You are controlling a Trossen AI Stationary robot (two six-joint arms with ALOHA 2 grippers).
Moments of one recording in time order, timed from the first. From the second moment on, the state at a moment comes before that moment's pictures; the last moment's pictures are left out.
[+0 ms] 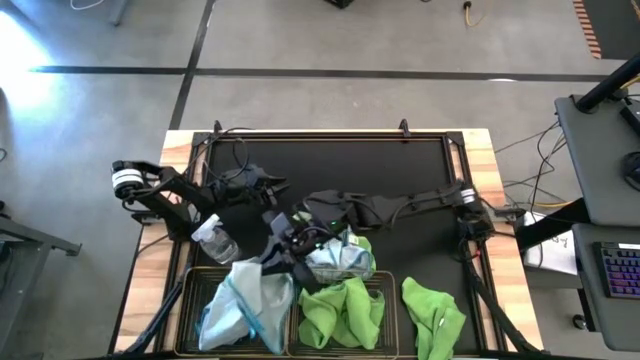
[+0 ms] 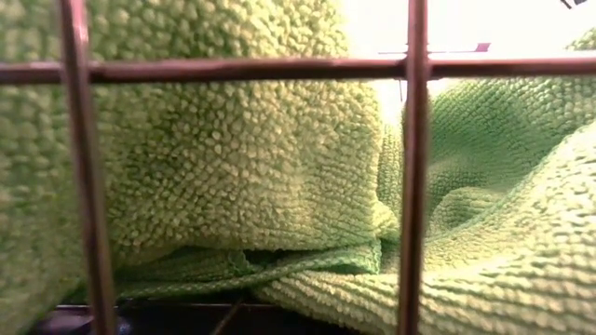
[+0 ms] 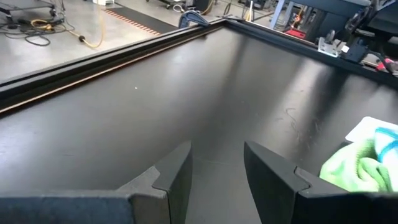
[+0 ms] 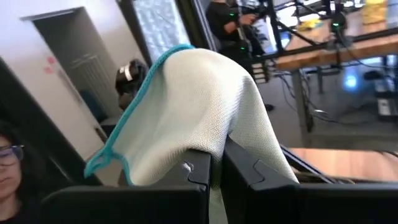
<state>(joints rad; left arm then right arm) 0.40 1.53 0.18 1.08 -0.03 -0.22 0.20 2.10 2.15 -0.05 -0.42 0.34</state>
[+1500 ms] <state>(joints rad) 0.34 1.53 0.18 1.07 -0.03 -0.23 0.20 2.21 2.29 -0.25 -0.49 0.09</state>
